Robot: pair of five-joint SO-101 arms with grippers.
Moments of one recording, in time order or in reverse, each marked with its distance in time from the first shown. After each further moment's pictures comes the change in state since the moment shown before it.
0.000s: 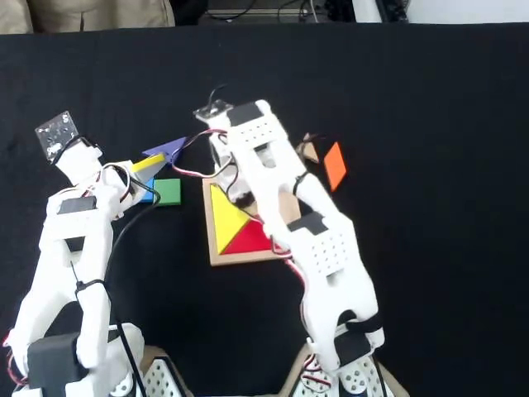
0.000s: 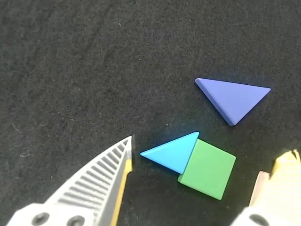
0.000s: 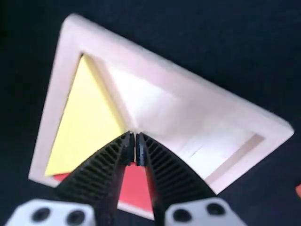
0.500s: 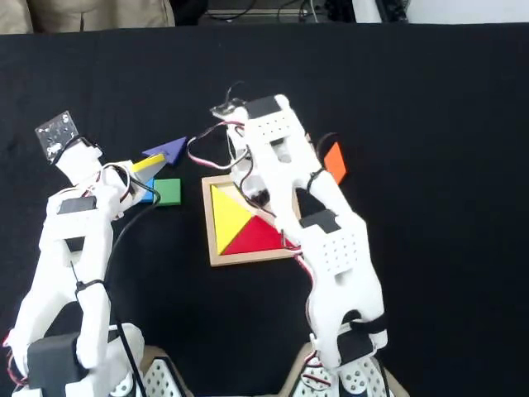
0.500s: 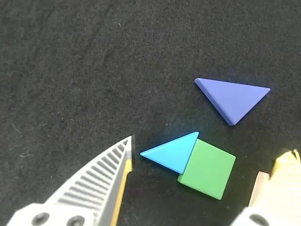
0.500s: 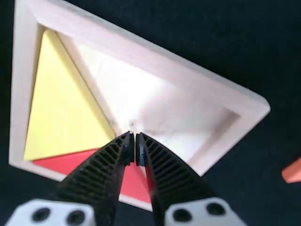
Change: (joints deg) left arm 0.0 0.0 0.0 0.0 0.0; right arm 4.4 -2.2 2.8 1.1 2.5
